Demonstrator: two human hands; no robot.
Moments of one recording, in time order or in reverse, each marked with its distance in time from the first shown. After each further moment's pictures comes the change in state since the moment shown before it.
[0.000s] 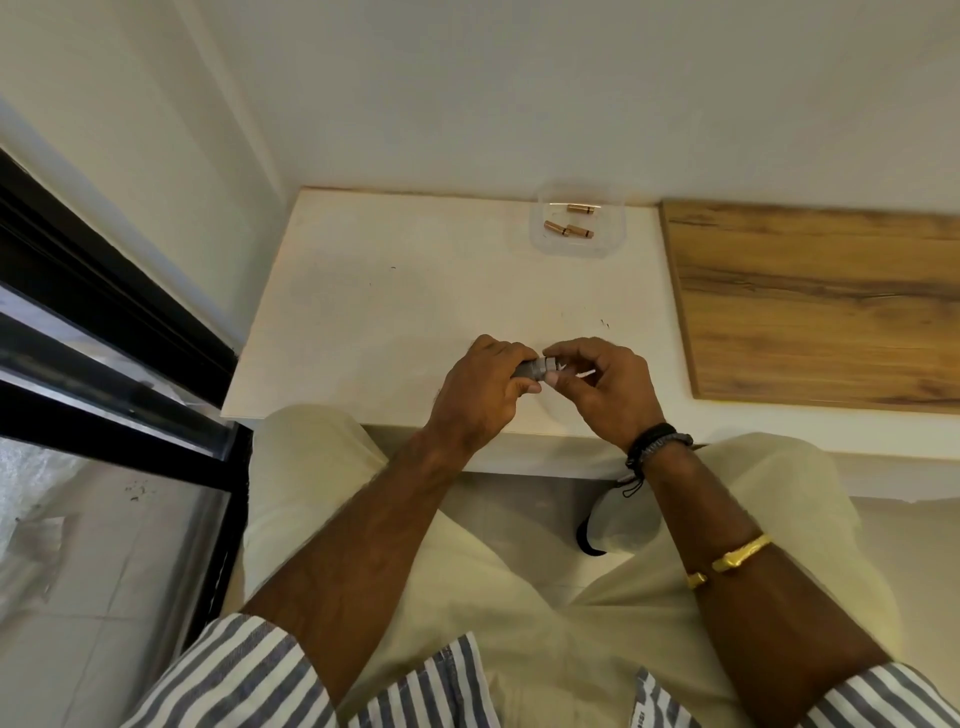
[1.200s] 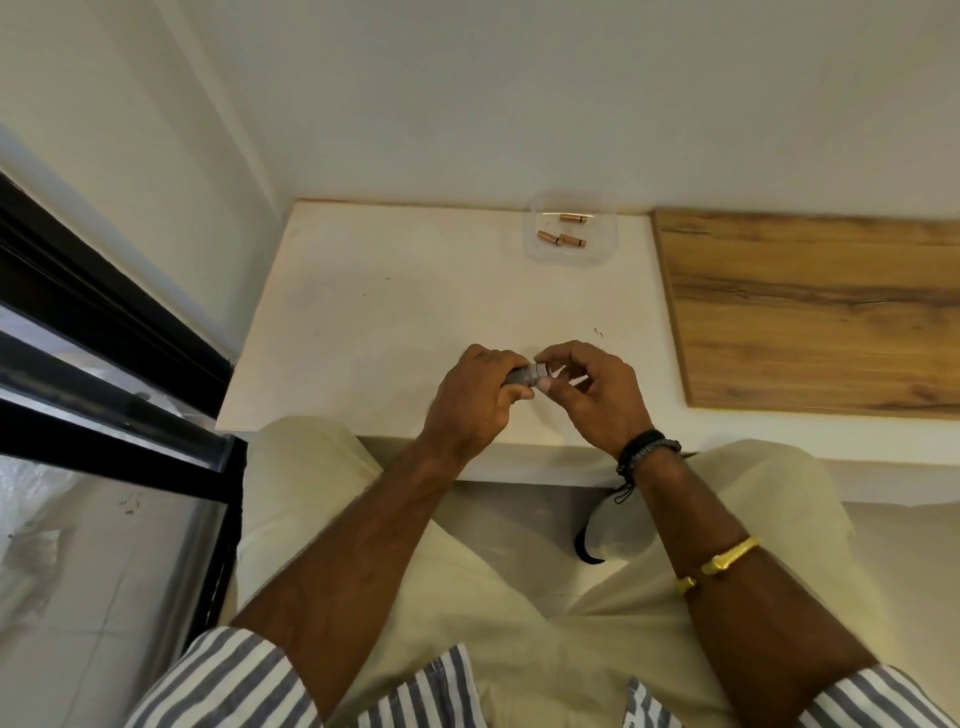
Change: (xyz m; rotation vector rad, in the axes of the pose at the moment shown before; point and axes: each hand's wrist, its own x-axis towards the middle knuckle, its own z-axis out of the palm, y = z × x) left_hand 0.003 -0.006 0.002 -0.013 0.052 0.034; right_hand 0.003 -0.004 -0.001 0.033 -0.004 0.009
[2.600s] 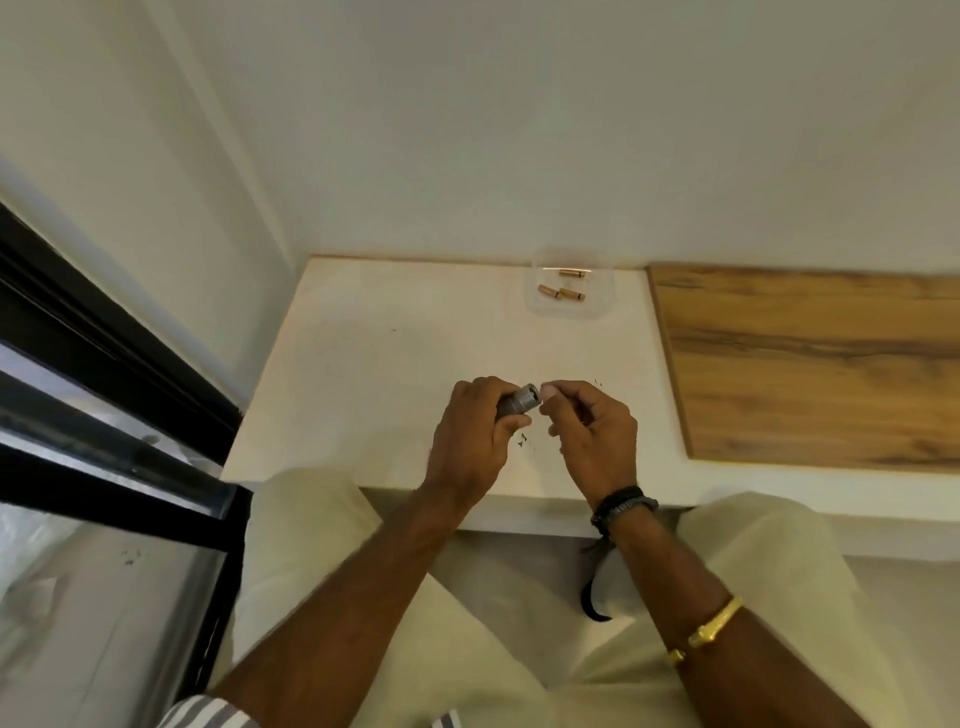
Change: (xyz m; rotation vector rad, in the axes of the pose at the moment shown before) left_hand 0.014 0.008 -0.014 -0.072 0.186 -0.075; right_hand 0.017 -0.029 0.014 0.290 0.308 0.105
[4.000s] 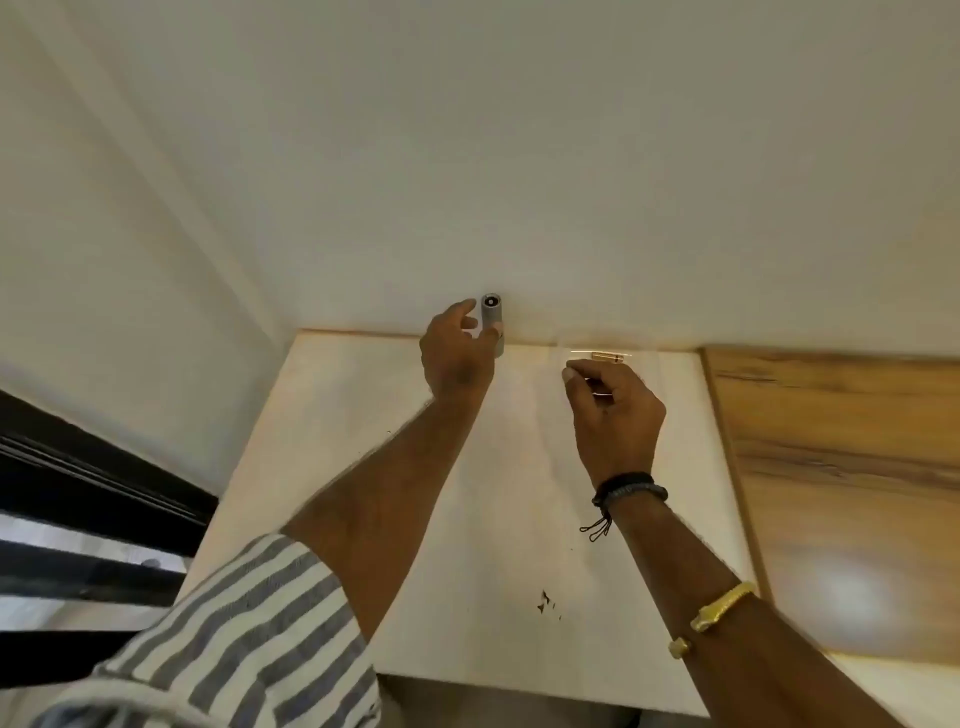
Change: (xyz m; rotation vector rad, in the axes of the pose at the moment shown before) left_hand 0.244 -0.067 0.022 -0.148 0.300 -0.474; right_hand 0.170 0.022 0.052 -0.096 0.205 -0.189
